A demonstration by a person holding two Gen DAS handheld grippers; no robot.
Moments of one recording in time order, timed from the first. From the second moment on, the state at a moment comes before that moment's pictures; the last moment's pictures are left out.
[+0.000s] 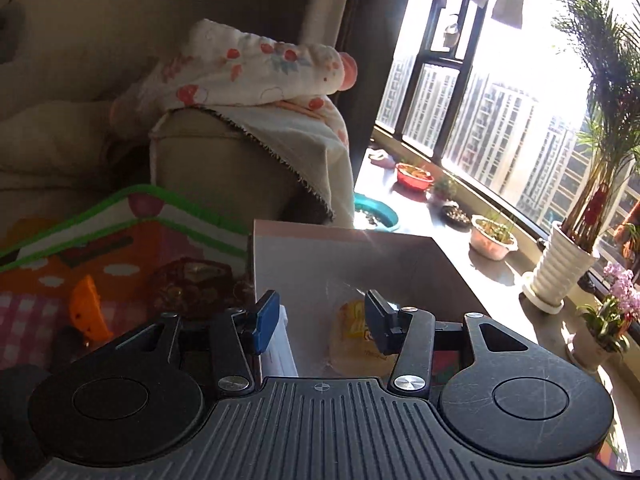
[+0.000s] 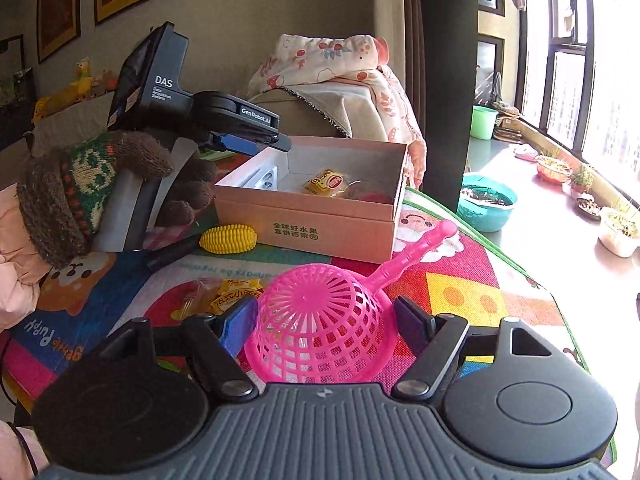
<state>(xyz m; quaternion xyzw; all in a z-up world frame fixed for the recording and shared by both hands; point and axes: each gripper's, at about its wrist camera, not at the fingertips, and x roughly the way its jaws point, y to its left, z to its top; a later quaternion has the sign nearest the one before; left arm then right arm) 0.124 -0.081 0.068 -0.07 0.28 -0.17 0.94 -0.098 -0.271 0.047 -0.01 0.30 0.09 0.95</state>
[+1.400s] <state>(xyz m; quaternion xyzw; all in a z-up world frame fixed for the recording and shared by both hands) 0.020 -0.039 0.012 0.07 0.31 -0.19 0.93 -0.052 -0.251 0.011 -0.03 0.30 0.08 0.95</state>
